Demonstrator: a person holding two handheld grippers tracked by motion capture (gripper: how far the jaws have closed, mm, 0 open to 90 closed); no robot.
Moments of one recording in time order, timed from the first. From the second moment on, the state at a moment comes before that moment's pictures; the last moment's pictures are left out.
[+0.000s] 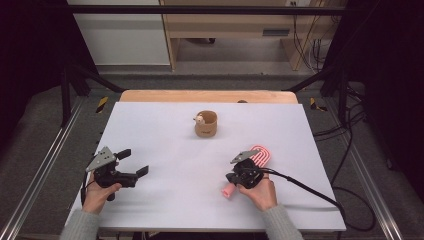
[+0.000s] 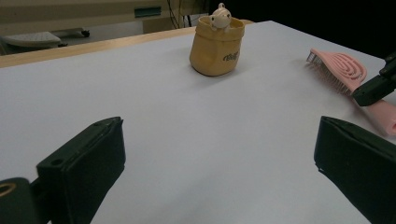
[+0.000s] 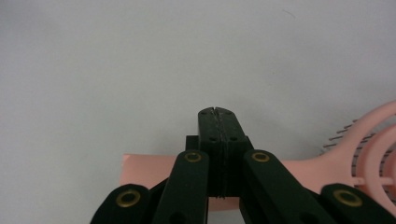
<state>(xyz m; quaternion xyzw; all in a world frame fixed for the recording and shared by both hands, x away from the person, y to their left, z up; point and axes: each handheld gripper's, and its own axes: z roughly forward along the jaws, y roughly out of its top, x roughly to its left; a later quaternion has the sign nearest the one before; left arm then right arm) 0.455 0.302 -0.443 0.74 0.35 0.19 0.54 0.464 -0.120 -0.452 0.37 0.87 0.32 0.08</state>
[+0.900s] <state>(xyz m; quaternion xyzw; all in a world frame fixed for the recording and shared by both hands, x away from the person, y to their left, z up) 0.455 0.302 -0.442 0.74 0.35 0.19 0.54 0.453 -0.144 -0.452 0.38 0.87 0.32 0.07</state>
